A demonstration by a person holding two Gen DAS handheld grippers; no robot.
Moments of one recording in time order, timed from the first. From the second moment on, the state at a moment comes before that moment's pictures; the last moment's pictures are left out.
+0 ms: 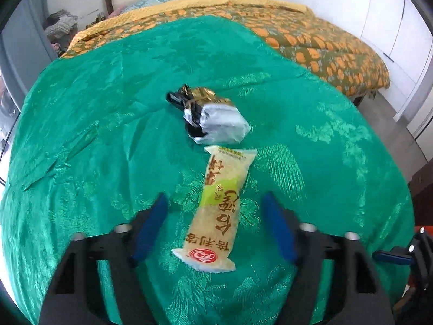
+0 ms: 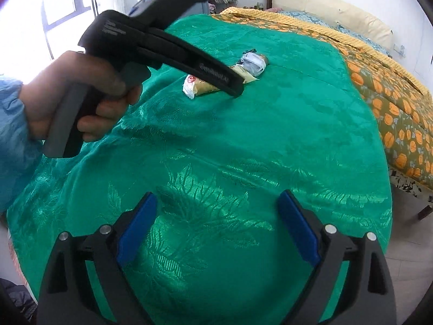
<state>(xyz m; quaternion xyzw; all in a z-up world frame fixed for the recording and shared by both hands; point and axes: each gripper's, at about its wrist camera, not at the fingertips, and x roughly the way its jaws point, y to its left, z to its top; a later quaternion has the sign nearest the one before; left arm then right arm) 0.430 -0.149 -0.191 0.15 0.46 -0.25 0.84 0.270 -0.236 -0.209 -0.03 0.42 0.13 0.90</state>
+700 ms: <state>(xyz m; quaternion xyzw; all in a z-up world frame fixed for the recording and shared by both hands) 0.344 -0.013 -0.179 0.03 0.46 -0.14 0.88 0.261 -0.232 -0.208 -0.03 0.42 0.13 0.90</state>
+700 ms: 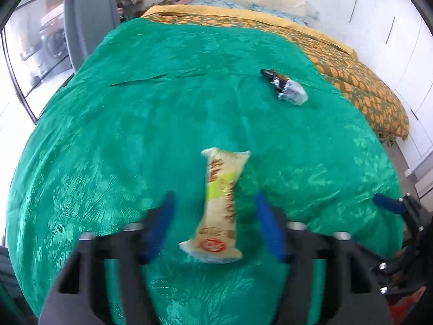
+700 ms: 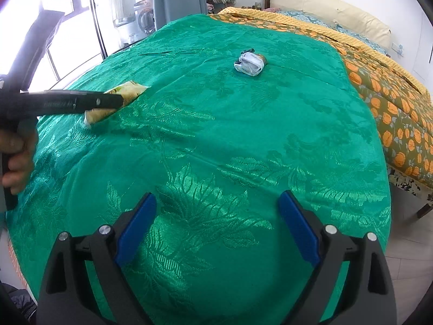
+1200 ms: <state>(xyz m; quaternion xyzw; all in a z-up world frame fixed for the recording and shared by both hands) 0.344 -0.019 -0.195 0.08 0.46 -0.11 0.88 0.411 -0.268 -0.189 0.06 0.44 0.10 0.89</state>
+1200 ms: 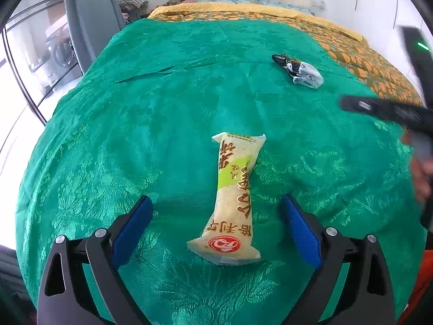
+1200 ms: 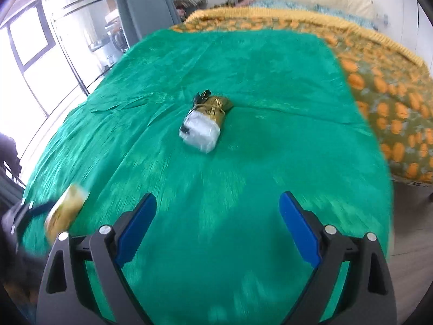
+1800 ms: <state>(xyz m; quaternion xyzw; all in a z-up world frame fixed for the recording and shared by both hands) 0.348 -0.021 -0.195 0.07 0.46 -0.11 0.88 0.481 -0.239 -0.194 0.07 0.46 0.03 0.88</state>
